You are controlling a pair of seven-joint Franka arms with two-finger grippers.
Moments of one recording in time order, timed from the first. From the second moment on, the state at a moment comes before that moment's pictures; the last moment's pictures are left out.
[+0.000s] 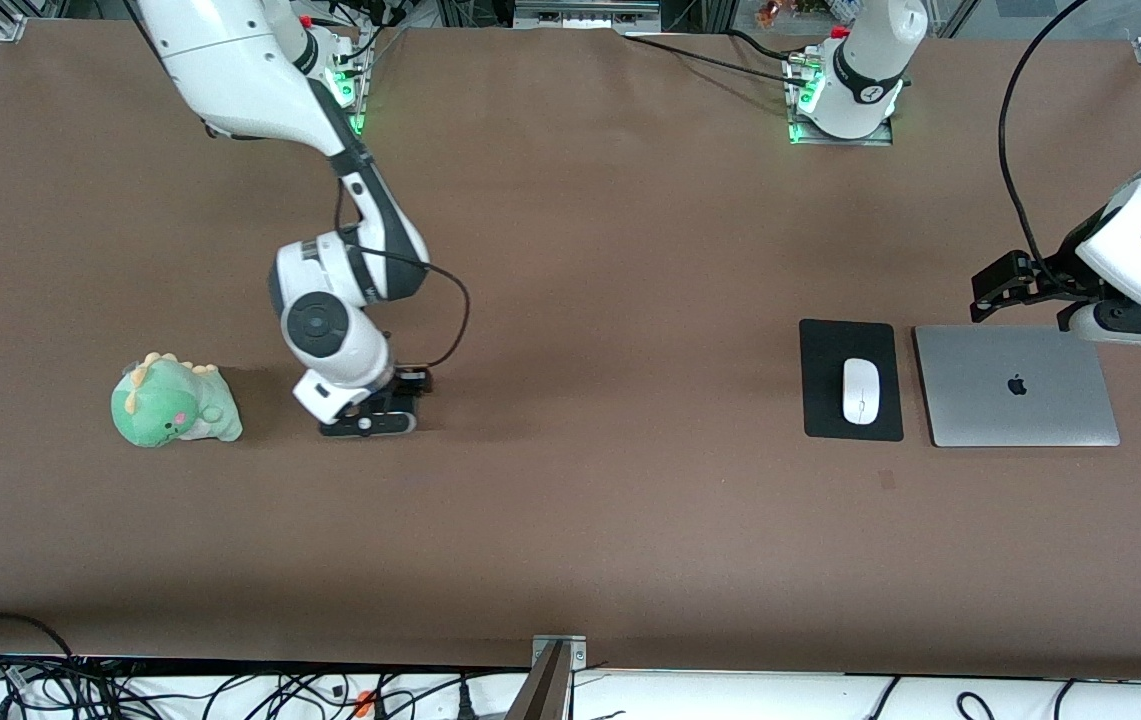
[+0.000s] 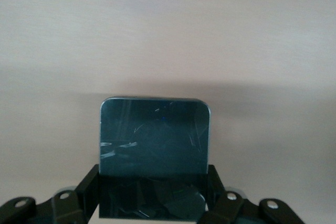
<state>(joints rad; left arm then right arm) -0.08 0.12 0.02 -1.56 -0.03 1.72 0.01 0.49 0.60 -0.15 -1.78 0.06 2.33 0.24</state>
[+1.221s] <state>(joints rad) -0.08 0.12 0.03 -1.55 -0.03 1.72 0.01 0.41 0.51 -0.20 -2.14 0.06 2.75 0.08</state>
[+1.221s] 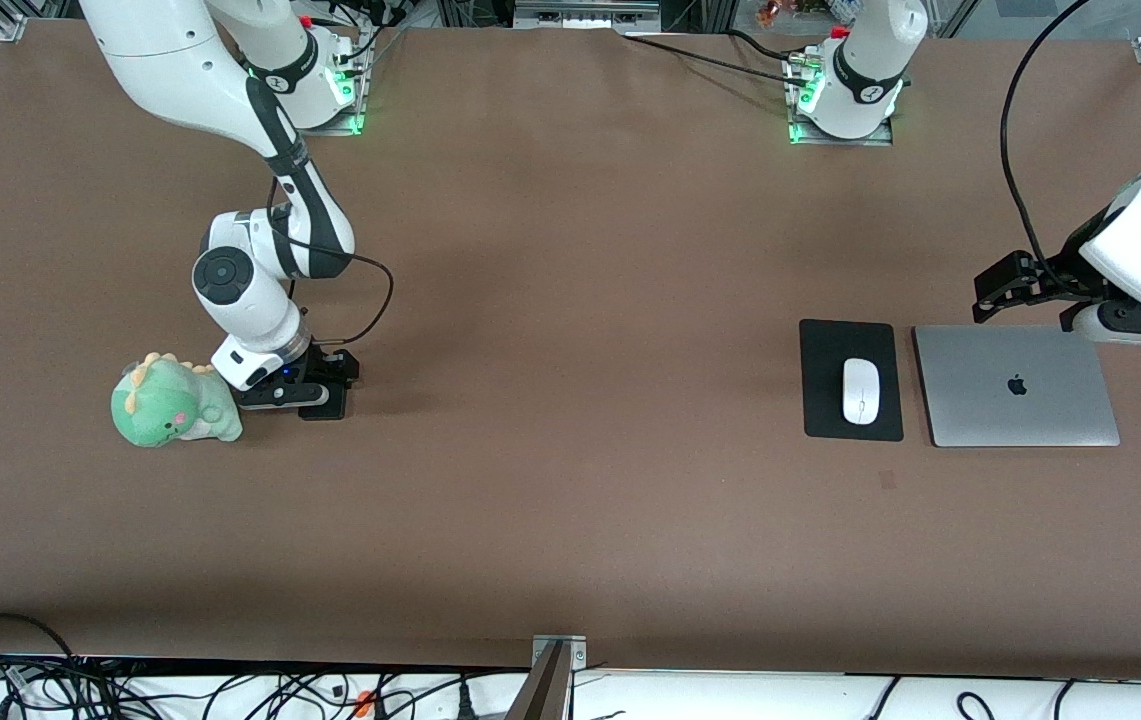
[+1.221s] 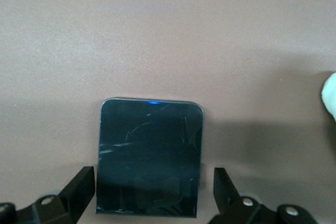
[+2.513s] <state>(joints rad) -0.08 0.12 0.03 -1.55 -0.03 1.72 0.01 0.39 0.33 -0.36 -1.48 0.11 1.70 0.04</state>
